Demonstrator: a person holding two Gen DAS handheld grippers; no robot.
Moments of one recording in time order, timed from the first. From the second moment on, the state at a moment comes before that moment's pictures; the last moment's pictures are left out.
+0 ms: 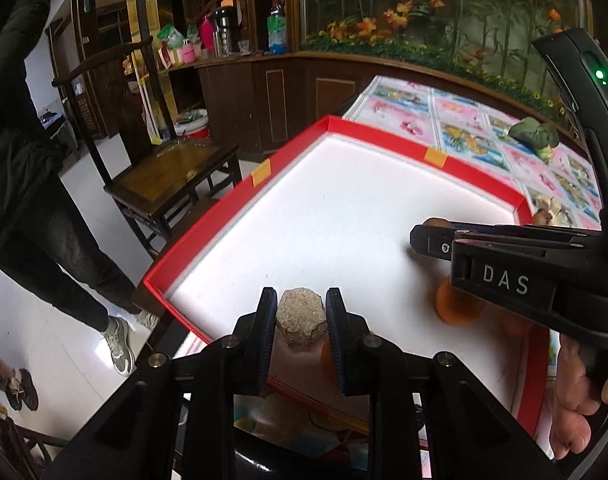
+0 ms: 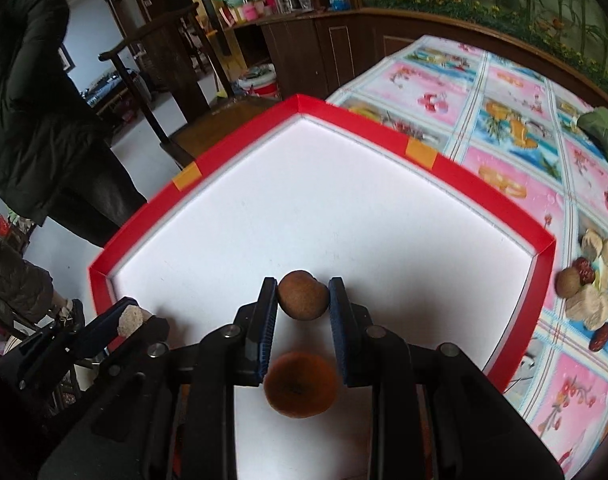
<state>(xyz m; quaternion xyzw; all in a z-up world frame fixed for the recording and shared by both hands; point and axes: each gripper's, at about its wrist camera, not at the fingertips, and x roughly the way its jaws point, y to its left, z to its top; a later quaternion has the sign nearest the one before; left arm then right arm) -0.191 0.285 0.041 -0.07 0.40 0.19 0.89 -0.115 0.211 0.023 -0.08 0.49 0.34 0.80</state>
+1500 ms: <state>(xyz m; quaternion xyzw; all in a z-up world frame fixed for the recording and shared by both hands) -0.176 0.113 0.067 0.02 0.40 0.07 0.91 -0.095 -0.187 0.126 0.08 0.37 0.15 0.91</state>
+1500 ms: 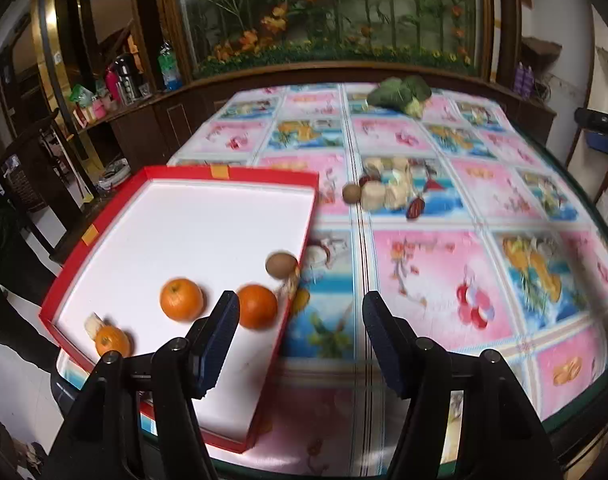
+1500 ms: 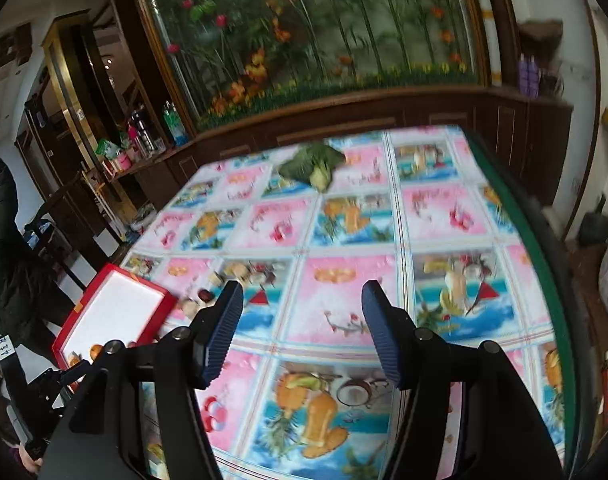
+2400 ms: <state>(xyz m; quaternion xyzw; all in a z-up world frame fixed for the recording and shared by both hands) -0.160 0.075 0.060 0.03 0.40 0.01 0.91 -0.034 -0.103 0.026 0.10 0.48 0.22 0.84</state>
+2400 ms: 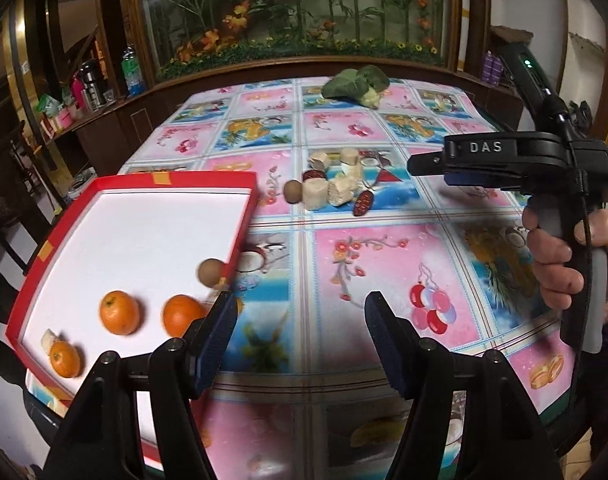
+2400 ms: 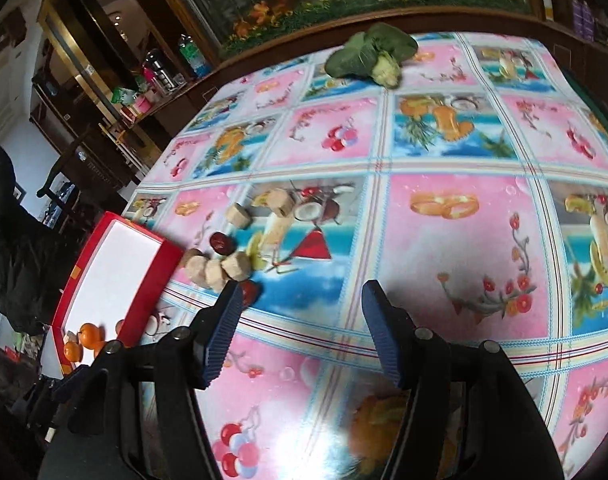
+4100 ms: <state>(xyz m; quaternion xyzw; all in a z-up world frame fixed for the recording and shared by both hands) -0.080 0.088 0.039 0.00 0.47 0.00 0.88 -0.030 -0.026 0.001 -0.05 0.49 0.27 0.82</state>
